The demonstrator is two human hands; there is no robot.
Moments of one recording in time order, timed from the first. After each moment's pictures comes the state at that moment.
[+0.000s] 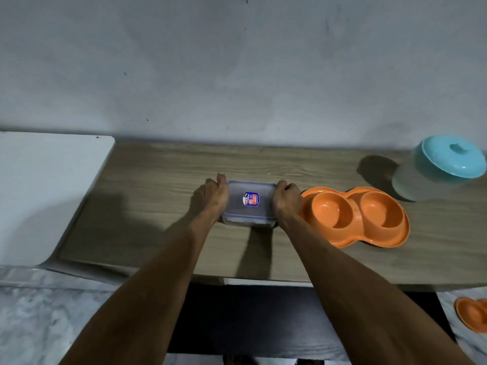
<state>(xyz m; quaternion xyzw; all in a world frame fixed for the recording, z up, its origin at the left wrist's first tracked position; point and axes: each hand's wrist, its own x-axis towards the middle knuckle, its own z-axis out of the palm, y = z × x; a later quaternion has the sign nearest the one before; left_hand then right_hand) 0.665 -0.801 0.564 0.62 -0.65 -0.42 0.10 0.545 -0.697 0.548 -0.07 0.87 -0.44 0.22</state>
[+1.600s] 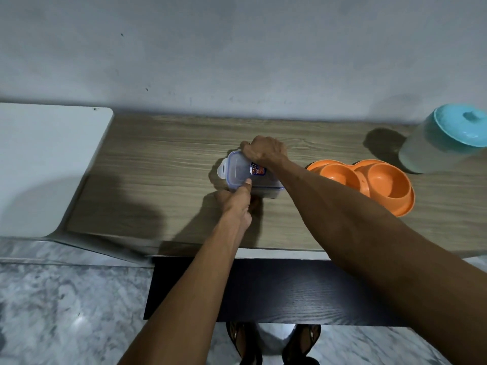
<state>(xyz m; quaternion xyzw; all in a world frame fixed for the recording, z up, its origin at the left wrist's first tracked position) 0.670 -0.729 0.529 0.57 -0.22 -0.73 0.29 0.547 -0.770 0.566 -0.40 0.89 -0.09 0.19</state>
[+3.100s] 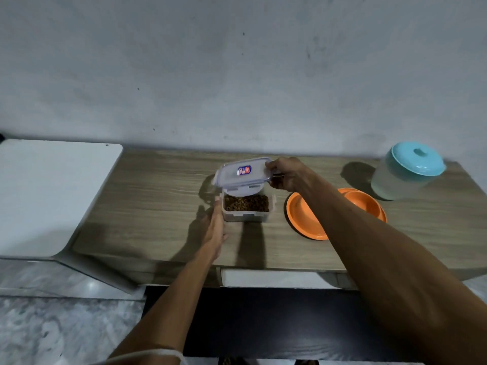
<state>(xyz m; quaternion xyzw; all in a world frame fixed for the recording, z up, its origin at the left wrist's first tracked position) 0.718 -0.716 0.567 0.56 -0.41 -0.68 0.23 0.517 -0.703 0.636 -0.07 0.72 -0.52 0.45</state>
